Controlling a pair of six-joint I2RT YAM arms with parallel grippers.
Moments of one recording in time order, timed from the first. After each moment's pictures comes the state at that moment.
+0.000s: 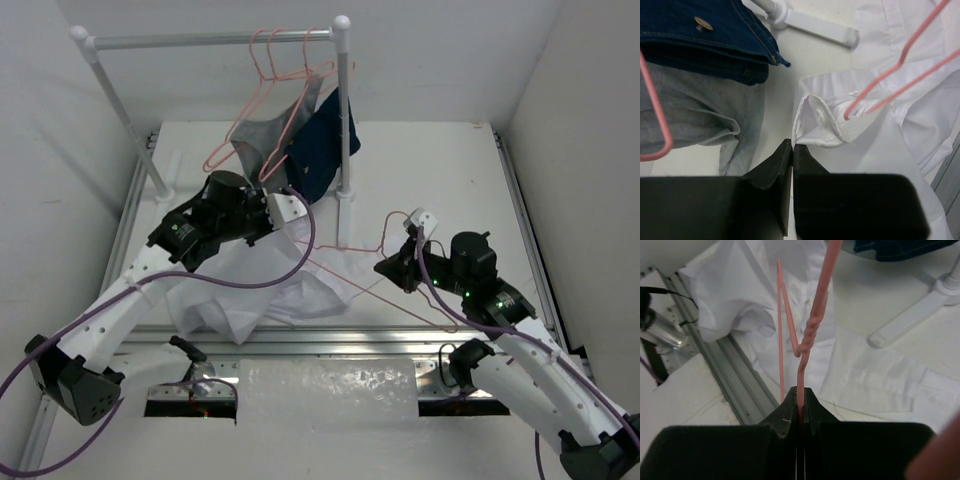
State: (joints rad) left arm -0.53 1.11 1.12 -0.63 0.20 0.69; right arm 0.51 0.67 0.59 -0.28 -0.43 0.05
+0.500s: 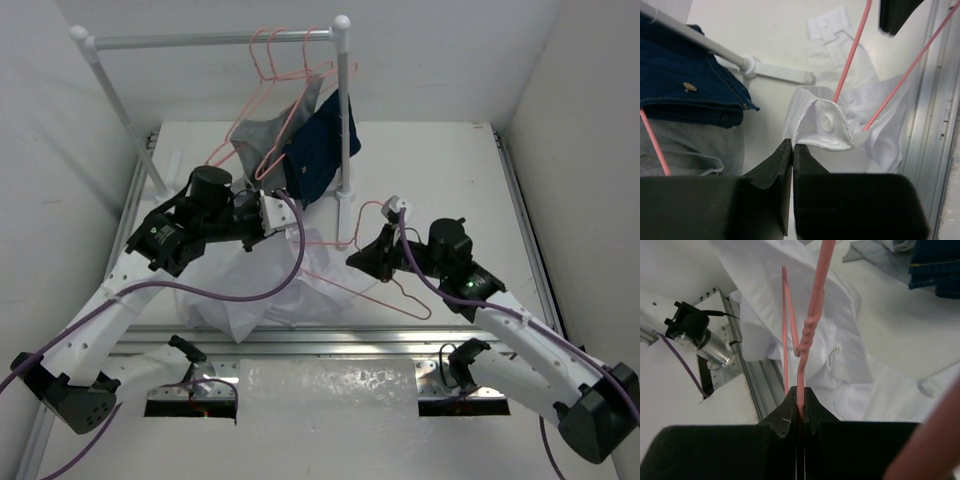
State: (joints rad) left arm -0.53 1.06 1.23 -0.74 0.45 0.69; right arm 0.54 0.86 0.57 0.06 -0.62 0.21
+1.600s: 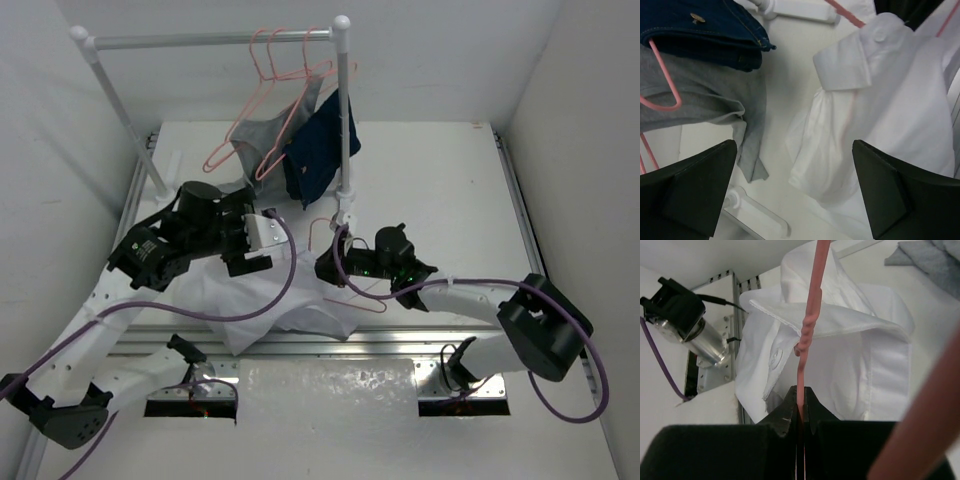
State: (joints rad) left arm -0.54 0.96 1.23 -0.94 0.24 0.82; right arm 0.76 1.38 0.53 0.71 -0.57 0.20
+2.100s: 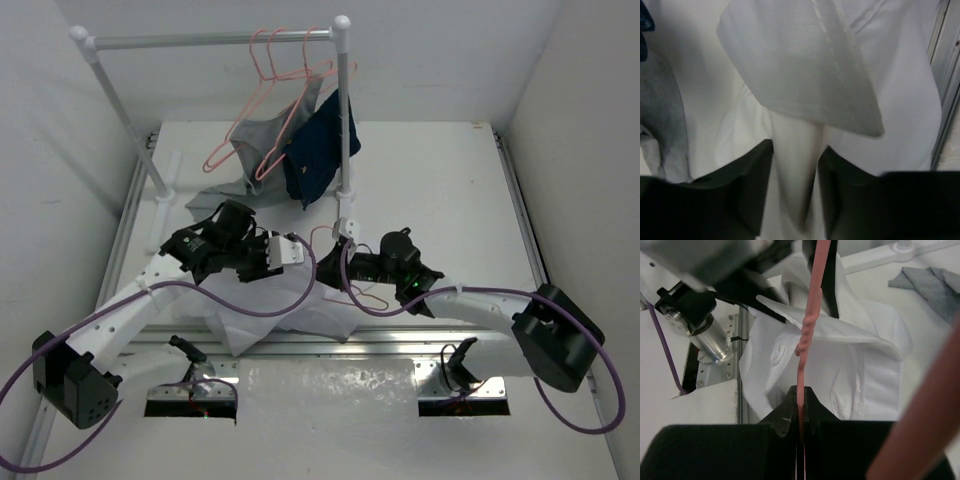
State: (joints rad) left arm -0.54 1.08 0.97 -0.83 0.31 0.83; right arm 0.79 1.31 0.50 0.71 -0.58 0.11
